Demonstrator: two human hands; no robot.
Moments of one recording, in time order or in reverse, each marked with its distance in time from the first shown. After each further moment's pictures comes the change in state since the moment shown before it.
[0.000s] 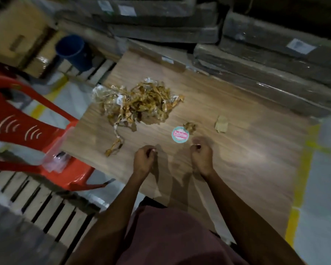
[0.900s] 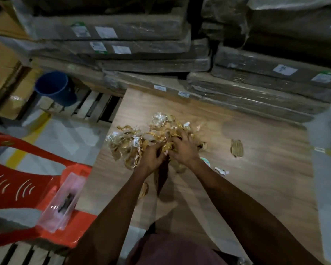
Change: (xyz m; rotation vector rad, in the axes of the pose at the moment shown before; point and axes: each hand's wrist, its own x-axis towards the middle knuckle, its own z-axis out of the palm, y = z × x) left_hand 0.175 0.036 -0.094 0.146 -0.408 0.373; right_hand 0.099 -0.131 0.130 -0.759 -0.241 -0.274
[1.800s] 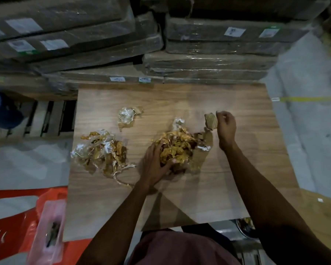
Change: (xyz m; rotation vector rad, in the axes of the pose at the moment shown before) left_hand -0.016 -0.003 0.081 0.085 -0.205 0.069; right_hand -0.081 0.137 -0.061 0.930 0.855 0.697
